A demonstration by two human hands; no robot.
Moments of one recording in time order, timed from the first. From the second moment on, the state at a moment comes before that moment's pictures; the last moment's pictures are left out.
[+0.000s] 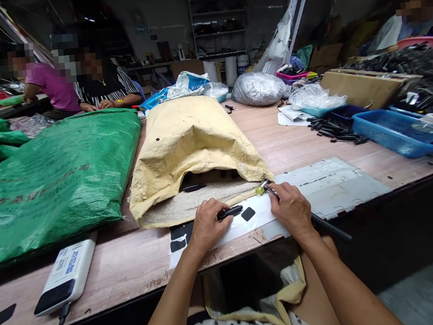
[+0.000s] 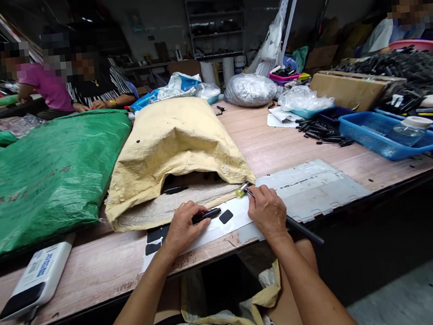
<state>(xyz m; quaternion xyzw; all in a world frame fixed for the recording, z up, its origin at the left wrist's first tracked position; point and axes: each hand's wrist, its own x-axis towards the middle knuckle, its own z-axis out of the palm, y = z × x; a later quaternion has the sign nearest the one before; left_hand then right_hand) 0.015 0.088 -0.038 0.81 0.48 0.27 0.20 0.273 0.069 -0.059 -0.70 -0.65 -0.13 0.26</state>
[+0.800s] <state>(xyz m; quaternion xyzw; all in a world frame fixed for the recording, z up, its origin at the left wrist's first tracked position) 0.013 0.087 -0.042 0.79 0.48 0.31 0.22 0.203 0.025 -0.022 -0.52 -0.74 0.10 0.41</state>
